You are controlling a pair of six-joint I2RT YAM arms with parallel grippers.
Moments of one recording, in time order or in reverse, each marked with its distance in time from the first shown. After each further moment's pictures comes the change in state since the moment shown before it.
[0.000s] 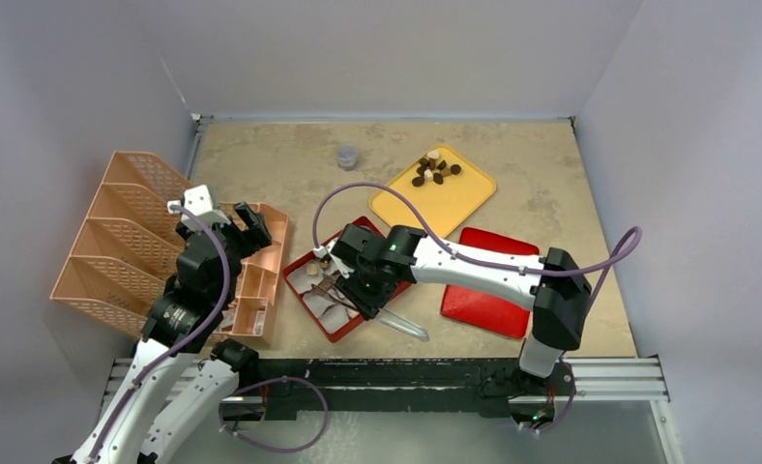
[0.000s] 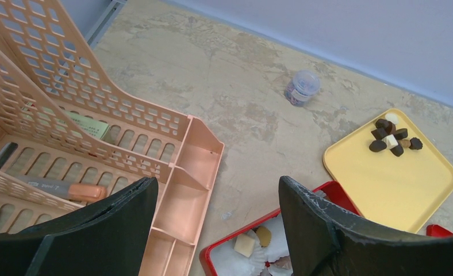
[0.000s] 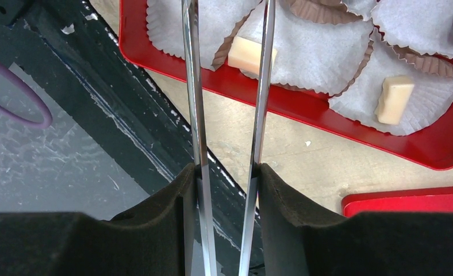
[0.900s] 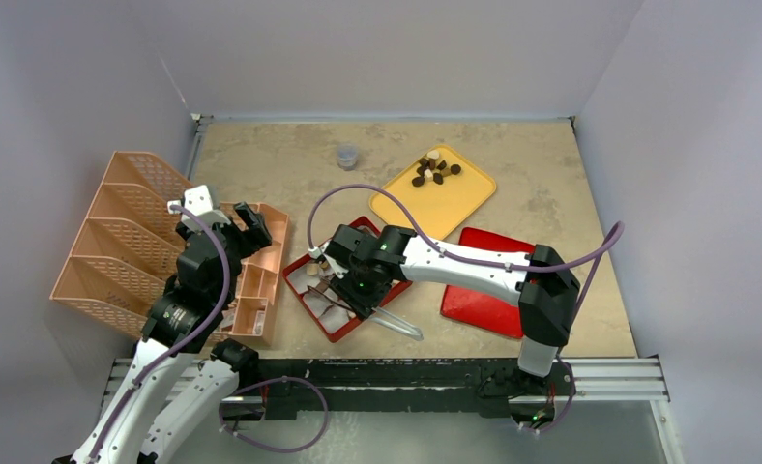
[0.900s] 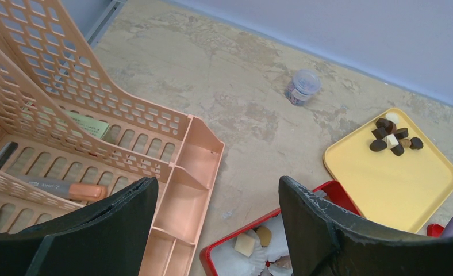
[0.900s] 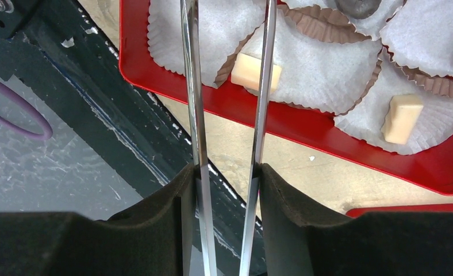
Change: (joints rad) left arm 0.000 0.000 0.000 -0.002 0.000 0.000; right arm 0.000 0.061 0.027 0.021 -0.011 0.000
